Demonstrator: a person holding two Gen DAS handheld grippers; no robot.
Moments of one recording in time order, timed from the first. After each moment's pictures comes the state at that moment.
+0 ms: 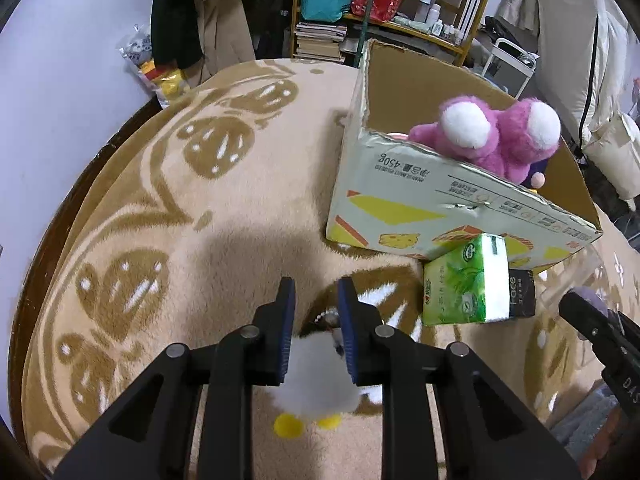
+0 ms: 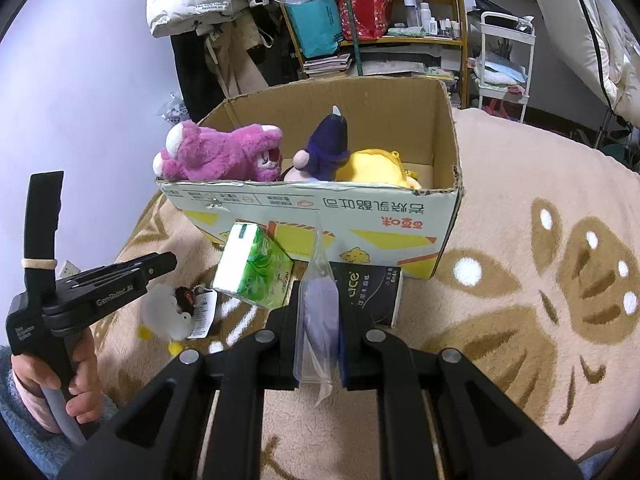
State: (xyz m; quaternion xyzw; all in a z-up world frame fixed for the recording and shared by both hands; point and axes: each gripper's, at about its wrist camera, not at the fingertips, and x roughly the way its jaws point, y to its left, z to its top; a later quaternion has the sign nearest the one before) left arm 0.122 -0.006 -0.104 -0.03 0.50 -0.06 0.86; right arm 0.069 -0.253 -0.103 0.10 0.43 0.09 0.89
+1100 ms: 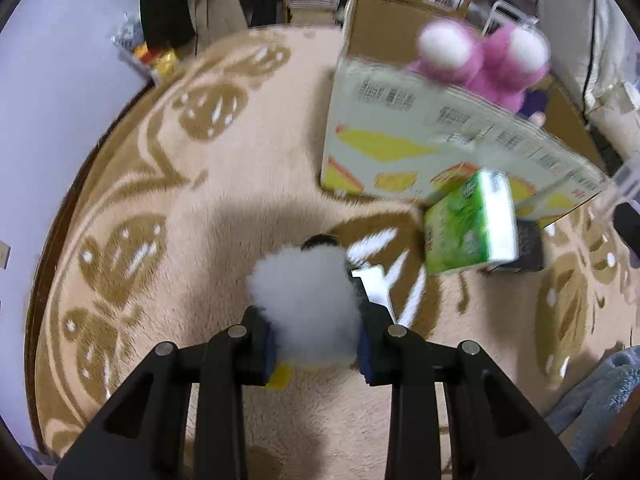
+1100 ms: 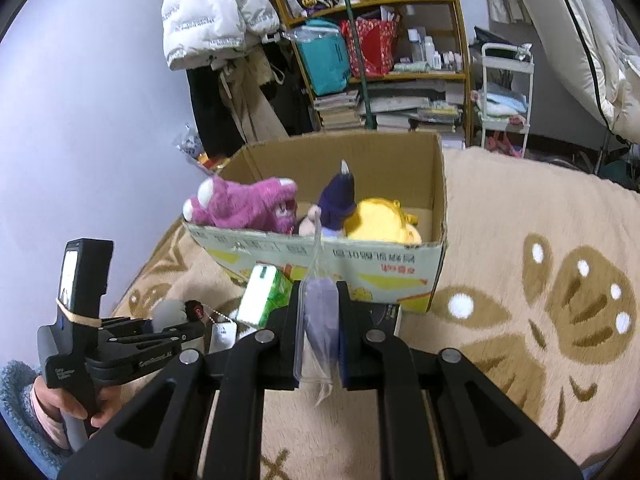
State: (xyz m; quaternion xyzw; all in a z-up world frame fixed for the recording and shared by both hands) left arm 0.099 -0.016 -0.109 0.00 0.53 -0.06 0.84; right arm 0.052 -0.268 -0.073 0.11 0.36 0.11 0.92
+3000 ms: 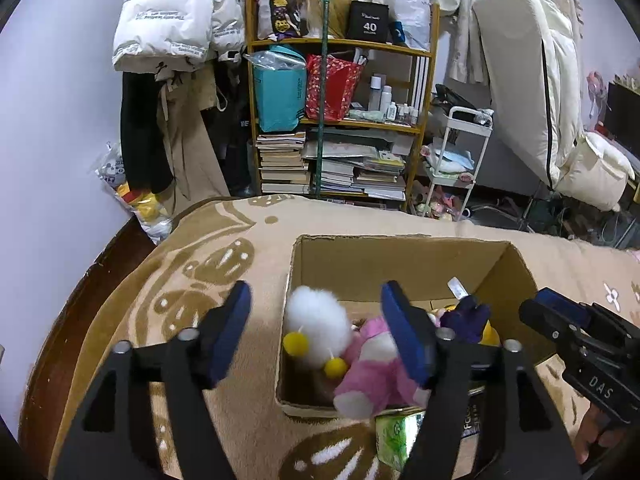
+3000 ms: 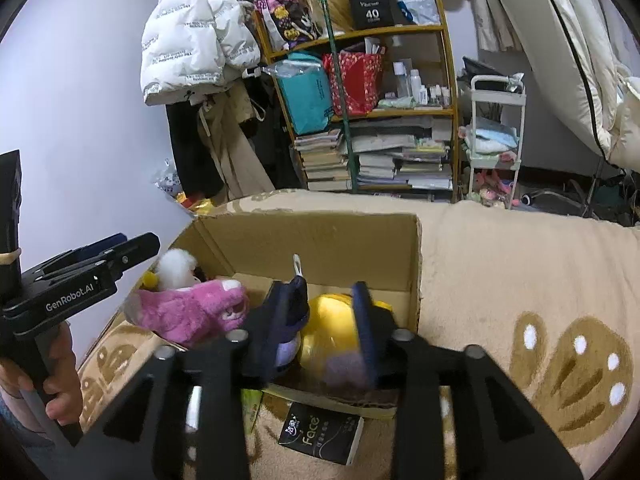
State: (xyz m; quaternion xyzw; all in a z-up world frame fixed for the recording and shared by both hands) left arm 0.182 -0.058 -0.016 0.02 0.34 -0.10 0.94; right arm 0.122 -0.293 -0.064 0.10 0.31 0.08 0.94
